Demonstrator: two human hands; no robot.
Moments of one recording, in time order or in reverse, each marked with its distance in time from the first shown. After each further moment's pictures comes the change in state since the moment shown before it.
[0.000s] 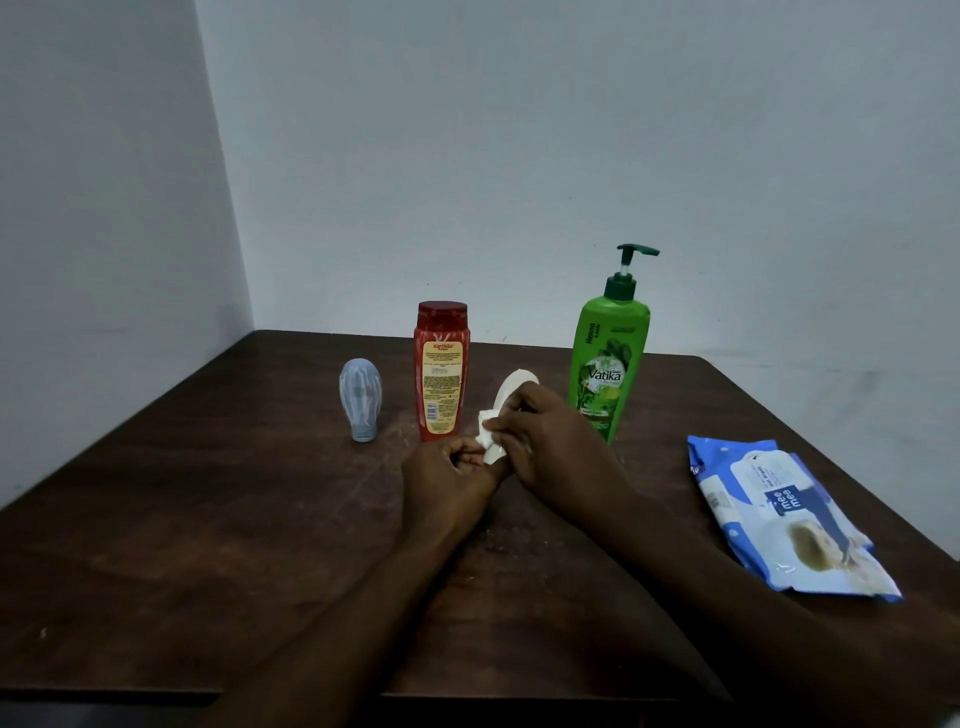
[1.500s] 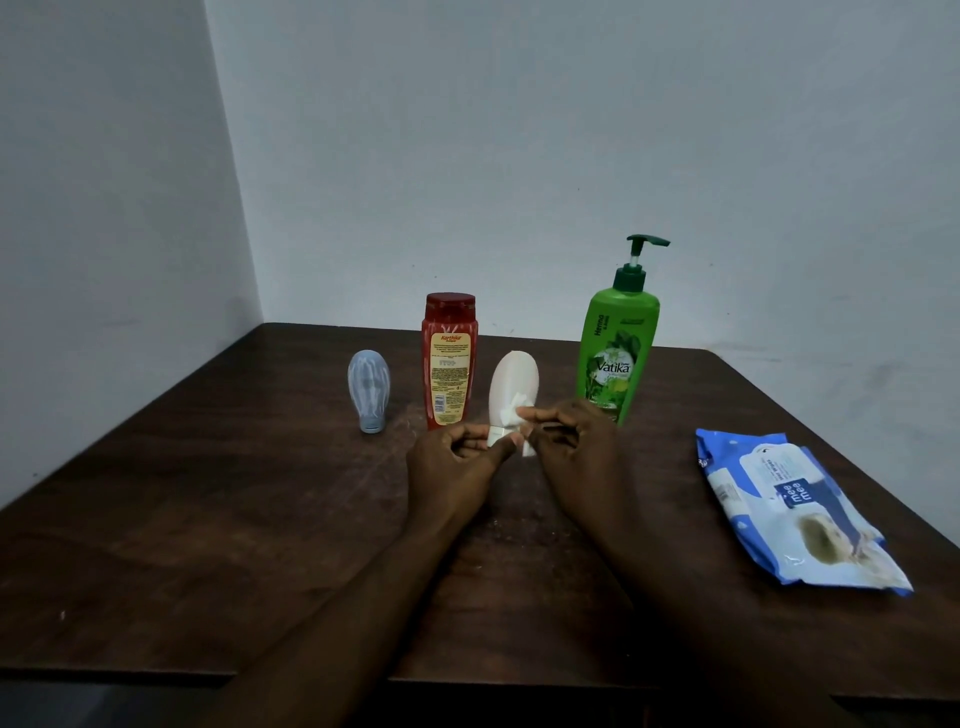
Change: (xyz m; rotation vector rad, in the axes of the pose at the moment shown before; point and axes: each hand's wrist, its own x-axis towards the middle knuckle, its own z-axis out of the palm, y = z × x) left_hand 0.005 -0.001 0.000 -0.077 0.042 -0.028; right_hand -0.023 0.013 0.027 0.428 0.310 0.404
